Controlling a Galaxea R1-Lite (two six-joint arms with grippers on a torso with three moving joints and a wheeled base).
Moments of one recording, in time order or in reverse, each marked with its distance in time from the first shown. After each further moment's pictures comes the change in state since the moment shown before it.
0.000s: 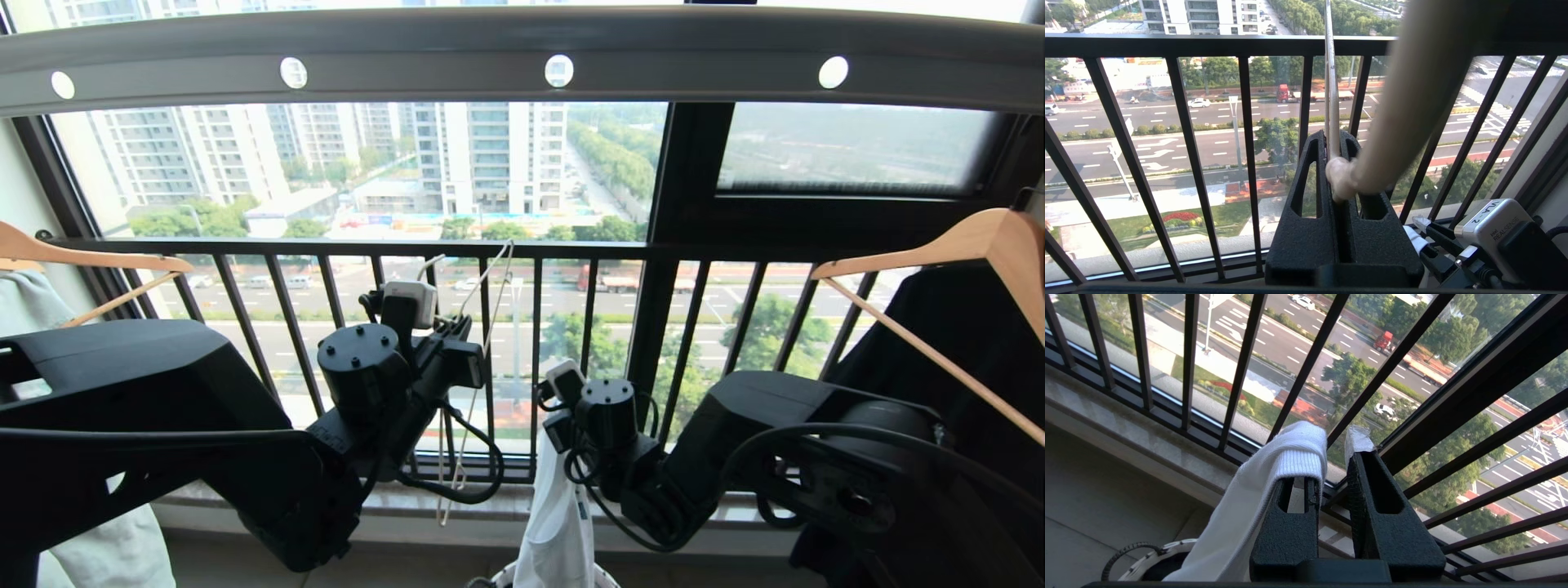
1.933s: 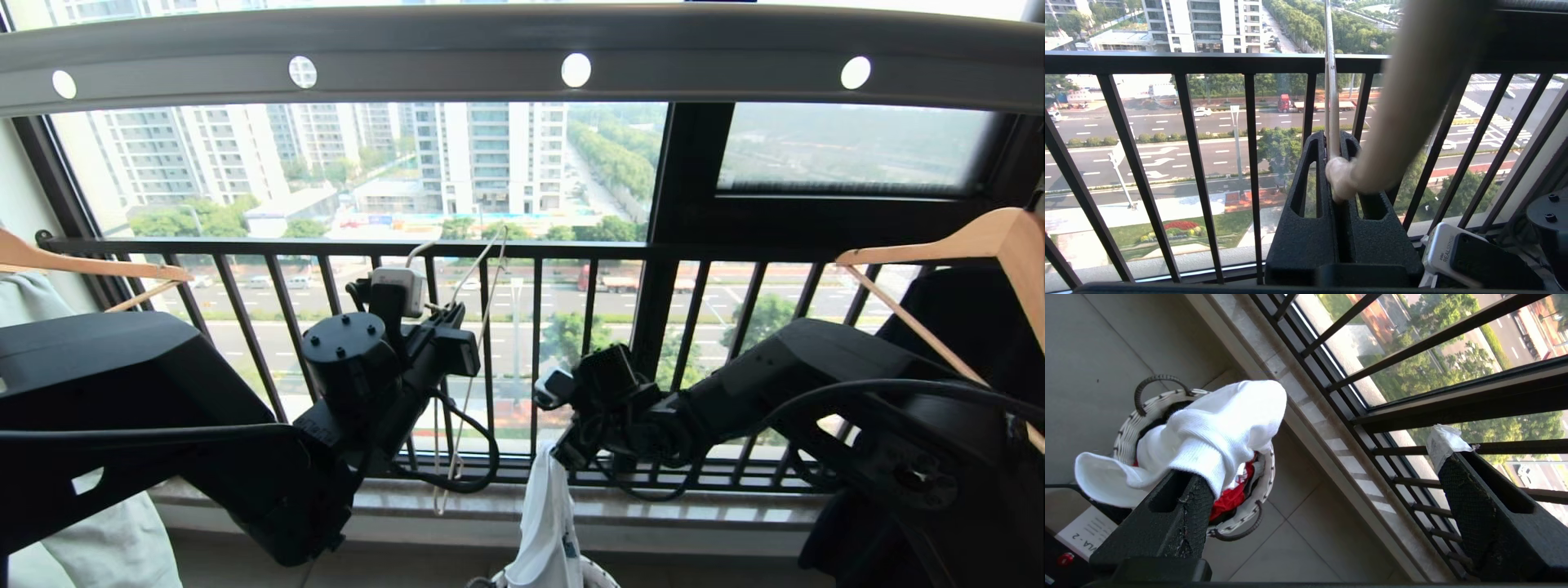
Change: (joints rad) left arm 0.012 -0.034 -0.003 0.000 0.000 0.003; right arm -0.075 -0.094 -0.240 0.822 0.286 -0.164
